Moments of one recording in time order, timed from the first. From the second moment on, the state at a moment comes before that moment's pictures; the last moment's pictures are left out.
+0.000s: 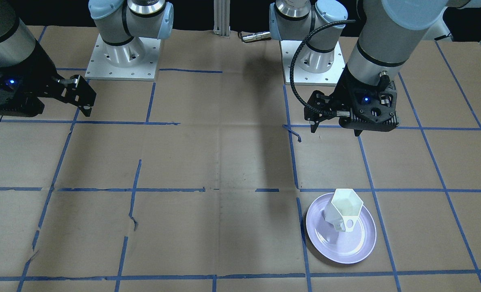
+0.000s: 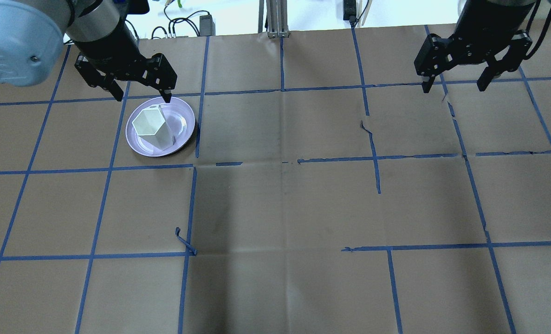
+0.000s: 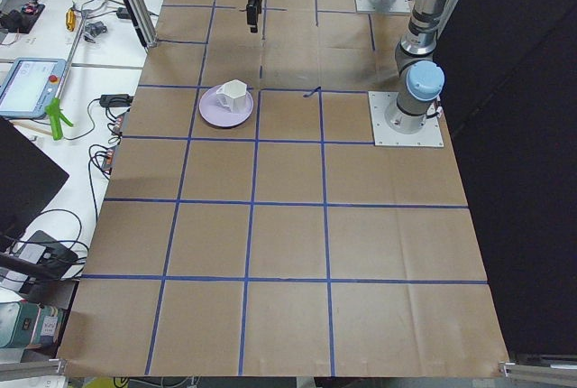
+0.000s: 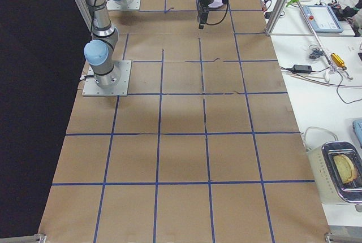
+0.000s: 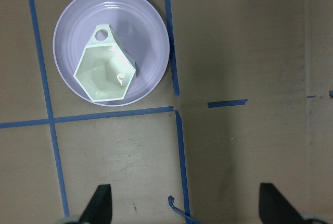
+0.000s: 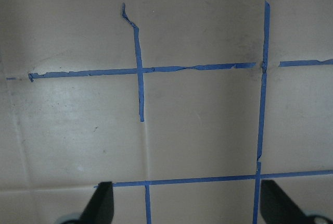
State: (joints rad) left arm -1.57 -1.68 -1.50 -1.51 1.59 0.09; right arm 1.47 -1.48 1.43 -1.44 -1.60 -0.06
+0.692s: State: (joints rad) left arm -1.57 -1.68 -1.49 -1.52 1.58 0.09; right arm 1.47 -1.48 1.43 -1.44 -1.60 -0.06
